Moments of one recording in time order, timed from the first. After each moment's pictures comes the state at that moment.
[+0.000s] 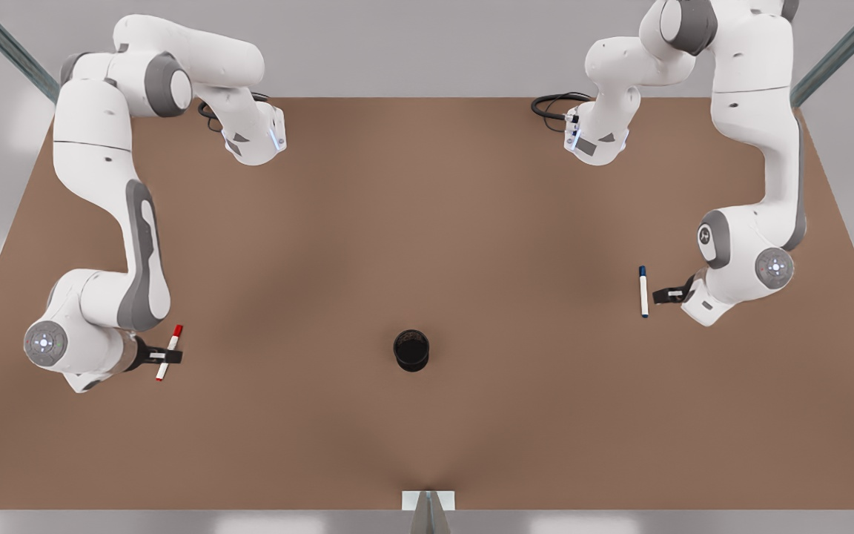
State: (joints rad) left arm -0.02 0.31 0.15 -2.08 -0.04 2.22 0.09; right arm -0.11 0.70 0.00 -1.39 -0.02 1.95 -0.01
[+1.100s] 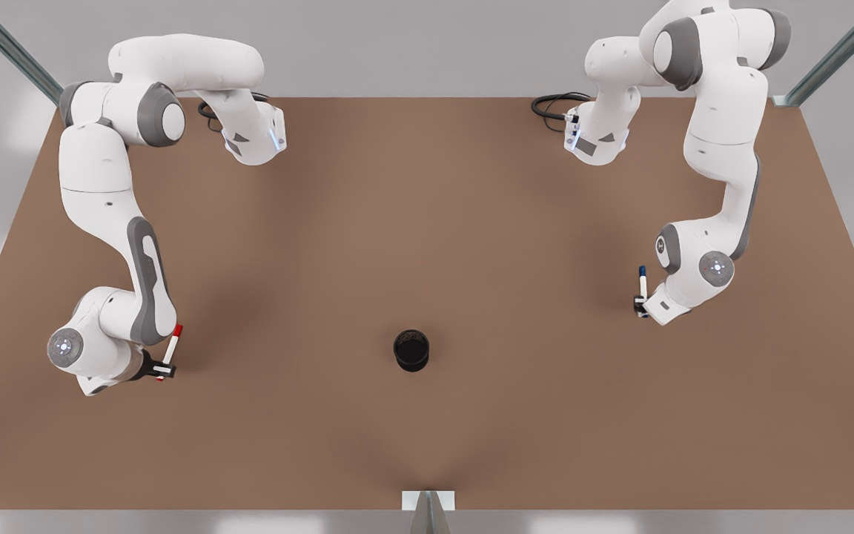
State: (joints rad) left arm -0.03 0.47 0.13 -2.20 -0.05 2.65 0.27; right arm -0.19 0.85 0.00 -1.45 0.01 2.26 -0.03
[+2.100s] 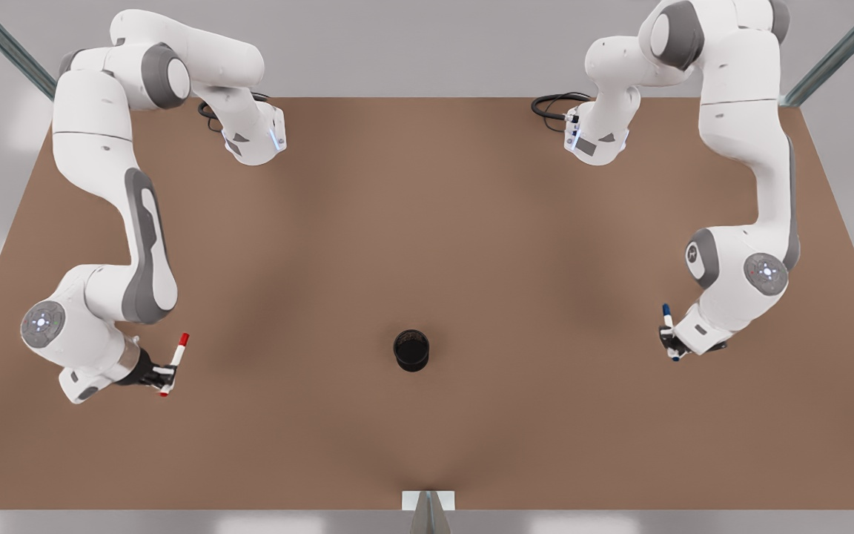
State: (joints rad) left arm -0.07 0.40 0.10 -1.77 -0.05 2.34 0.21; right arm -0.12 0.63 0.12 -1.39 0.02 2.14 -0.05
